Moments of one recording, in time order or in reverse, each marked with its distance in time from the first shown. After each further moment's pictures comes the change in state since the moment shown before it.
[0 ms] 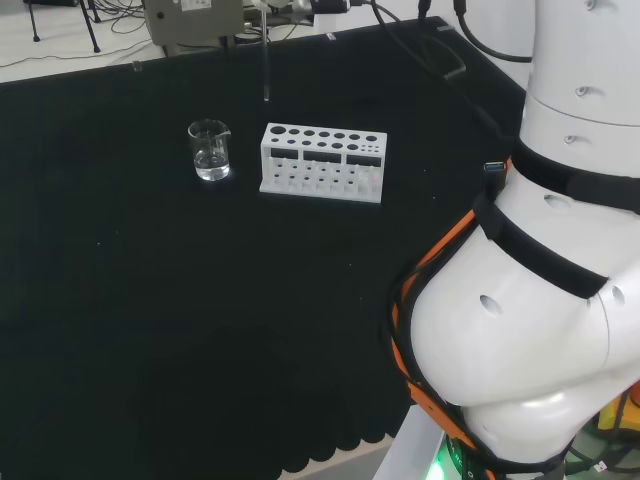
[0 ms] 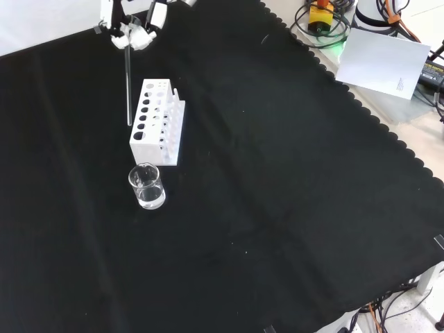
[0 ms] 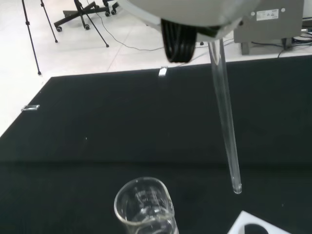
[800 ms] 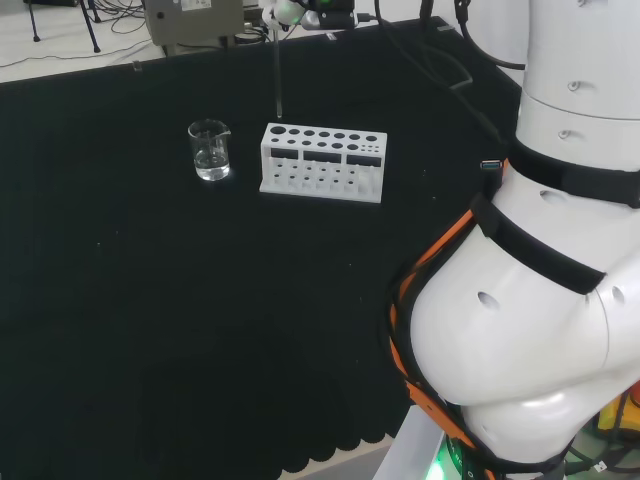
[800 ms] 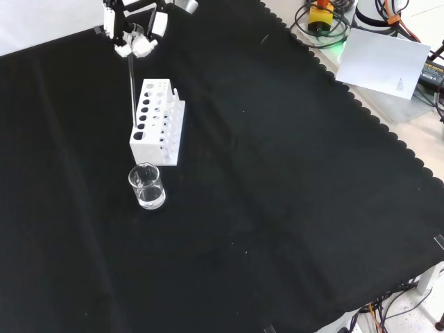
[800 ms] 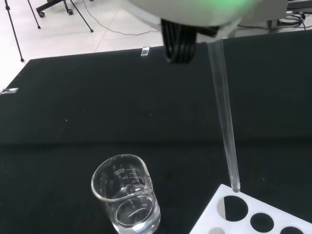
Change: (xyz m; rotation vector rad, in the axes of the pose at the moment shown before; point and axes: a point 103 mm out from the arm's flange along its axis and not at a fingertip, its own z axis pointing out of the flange) arm -0.017 0.000 0.022 0.041 -0.008 0.038
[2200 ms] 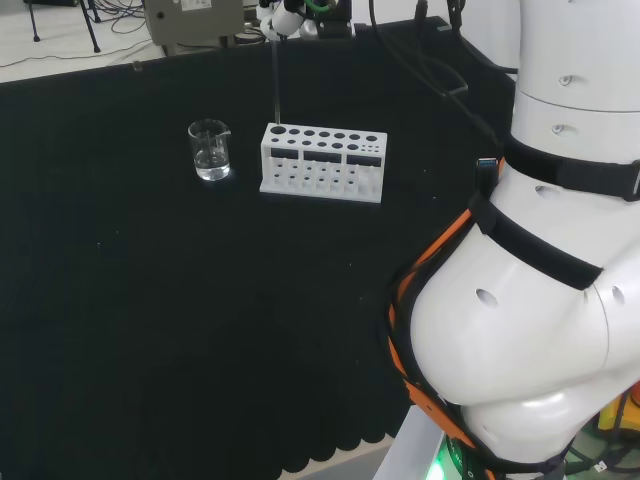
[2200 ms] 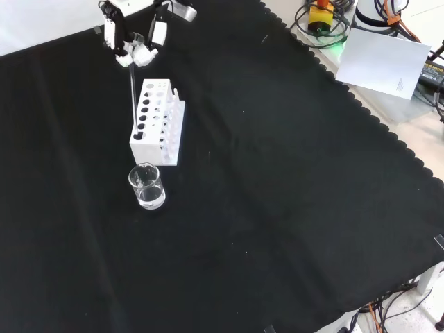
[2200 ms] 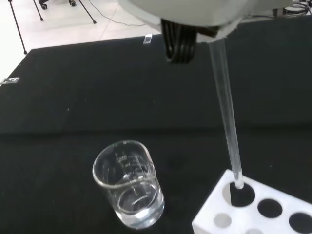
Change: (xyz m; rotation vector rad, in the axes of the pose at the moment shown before) arm 0.000 0.002 0.018 0.026 0.014 -0.007
